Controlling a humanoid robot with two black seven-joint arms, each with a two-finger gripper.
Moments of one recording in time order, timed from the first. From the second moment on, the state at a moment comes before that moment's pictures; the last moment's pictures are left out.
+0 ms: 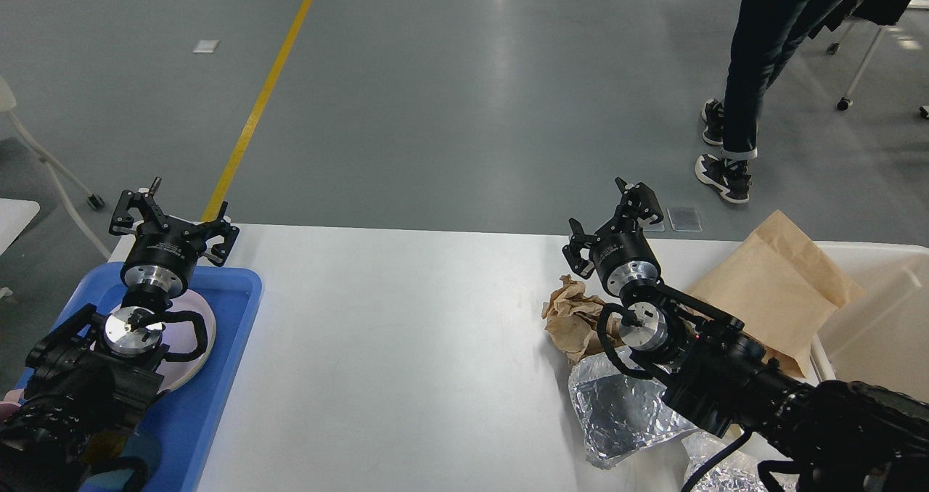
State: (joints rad) left arm -0.70 0.20 -1.12 -0.24 -0.18 -0.51 -0.16; right arm 0.76 -0.02 0.40 0.52 0.32 0.05 0.50
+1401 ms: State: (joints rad) left arm -0.70 0.20 -1.12 -0.24 -0.18 -0.51 -0.16; right arm 0.81 -0.10 0.39 0.47 0.32 0.04 0.49
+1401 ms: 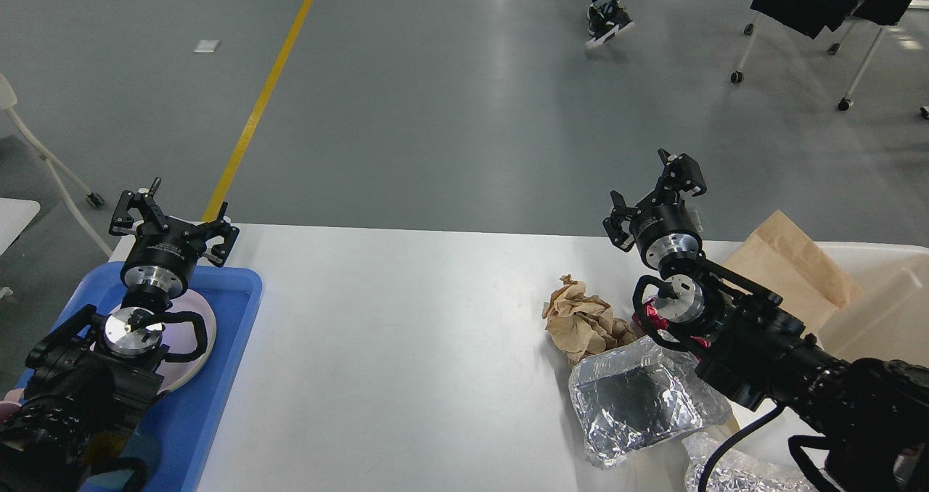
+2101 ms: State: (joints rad) left arm -0.70 0.20 -1.12 -0.24 -0.18 -0.51 -0.16; right arm 0.83 -0.15 0.40 0.47 0.32 0.04 0.50
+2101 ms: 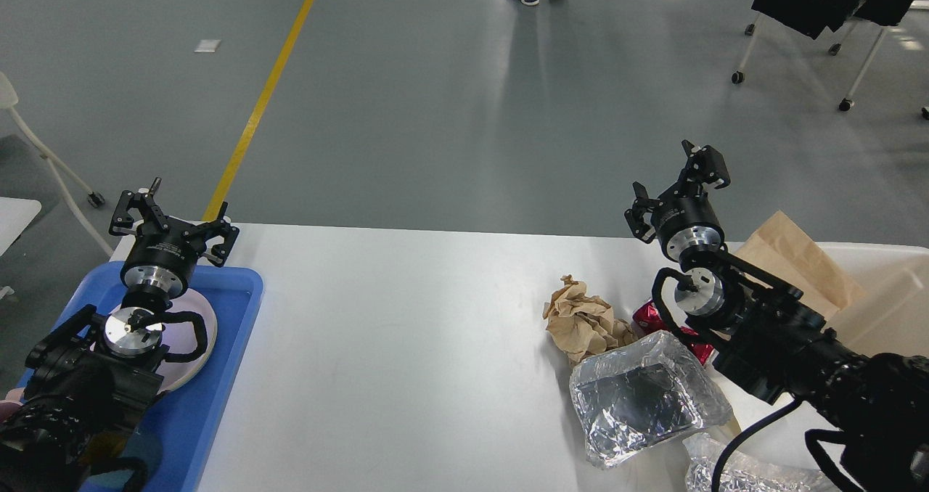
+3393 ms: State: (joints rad) left arm -0.70 0.20 -1.12 -0.24 -0.18 -0.51 -0.16; right arm 1.44 -0.30 -0.94 0.70 -0.04 0.21 -0.19
